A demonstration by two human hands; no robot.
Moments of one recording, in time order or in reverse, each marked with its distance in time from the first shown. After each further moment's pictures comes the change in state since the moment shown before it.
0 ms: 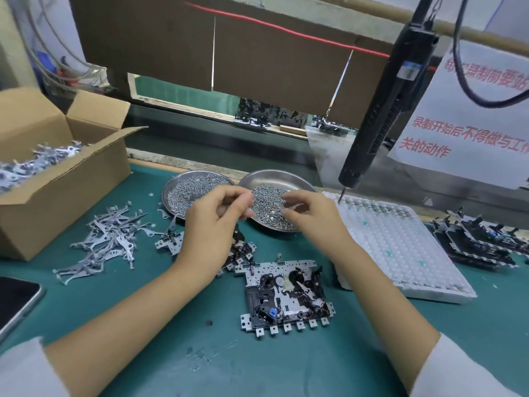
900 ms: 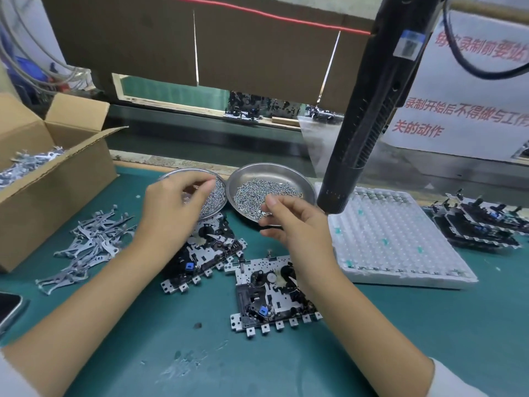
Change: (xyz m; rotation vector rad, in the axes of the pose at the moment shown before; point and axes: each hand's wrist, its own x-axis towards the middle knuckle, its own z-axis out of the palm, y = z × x) left_hand 0.029 -0.006 -0.032 0.563 0.037 0.163; right_hand -0.047 -0.031 0.019 0.927 0.110 0.221
